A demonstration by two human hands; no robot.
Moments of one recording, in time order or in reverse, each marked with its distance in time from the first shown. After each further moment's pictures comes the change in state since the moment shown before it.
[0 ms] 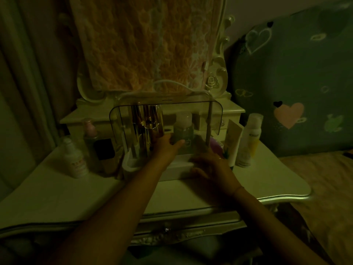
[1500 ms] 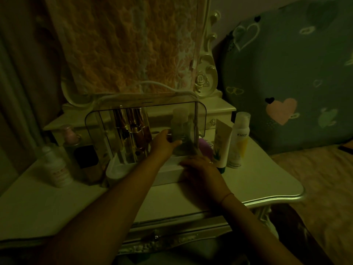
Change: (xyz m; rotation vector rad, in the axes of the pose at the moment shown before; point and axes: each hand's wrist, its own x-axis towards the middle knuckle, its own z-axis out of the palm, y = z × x) left_hand 0.037 0.001 0.032 0.084 0.011 0.024; right_hand -0.001 0.019 0.009 -0.035 0.045 -0.038
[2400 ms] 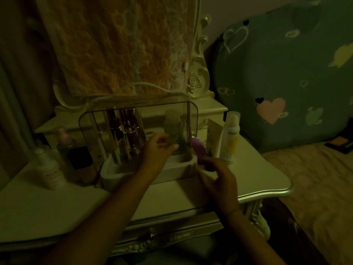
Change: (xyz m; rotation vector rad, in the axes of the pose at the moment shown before) left_hand -0.064 0.013 -0.016 -0.178 0.036 0.139; right_hand -0.041 -0.001 -0.015 0.202 0.455 0.132
